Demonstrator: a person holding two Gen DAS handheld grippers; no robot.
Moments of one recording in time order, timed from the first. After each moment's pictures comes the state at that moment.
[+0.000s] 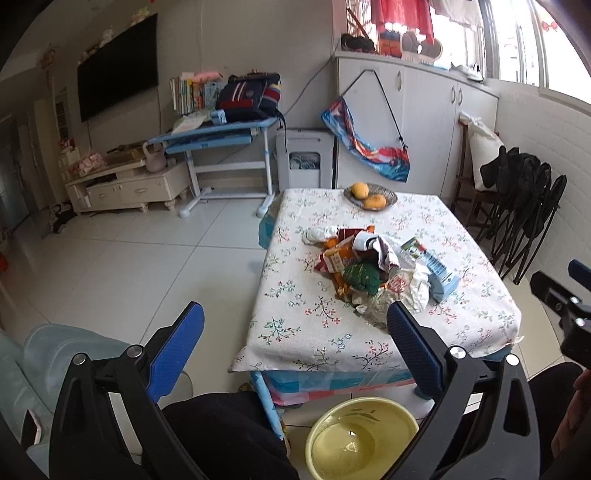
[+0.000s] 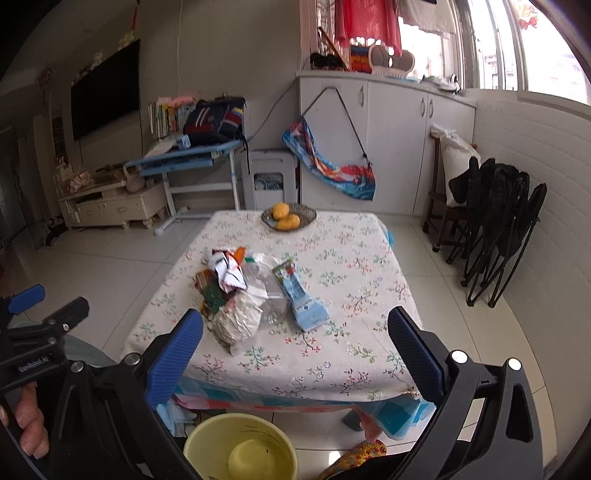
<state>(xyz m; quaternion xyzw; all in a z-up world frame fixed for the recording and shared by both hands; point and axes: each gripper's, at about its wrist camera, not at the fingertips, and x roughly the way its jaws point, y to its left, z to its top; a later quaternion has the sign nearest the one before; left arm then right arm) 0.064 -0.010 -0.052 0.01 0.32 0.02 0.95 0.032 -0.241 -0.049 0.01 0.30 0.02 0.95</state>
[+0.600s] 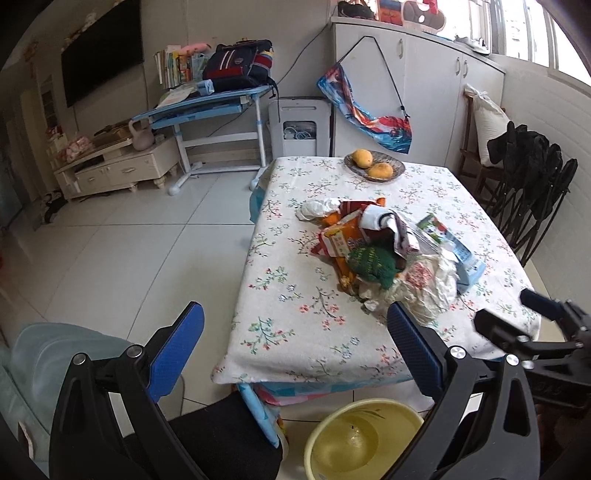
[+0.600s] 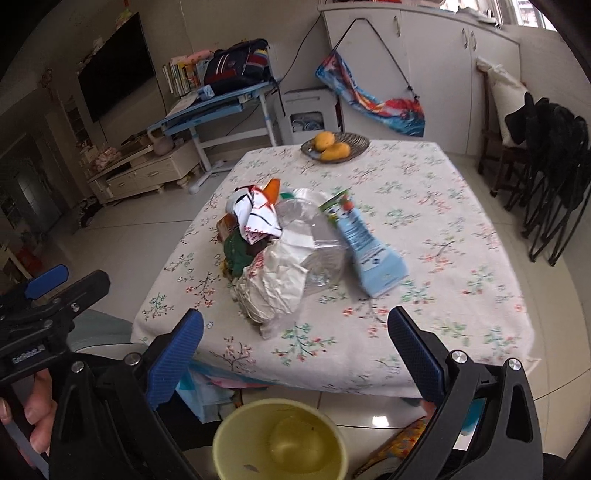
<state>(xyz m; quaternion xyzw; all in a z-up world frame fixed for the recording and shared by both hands) 0.134 -0.014 -0.098 0.02 0.38 0.02 0.93 0.101 -0.224 -0.118 0.07 0.40 0.11 0.91</state>
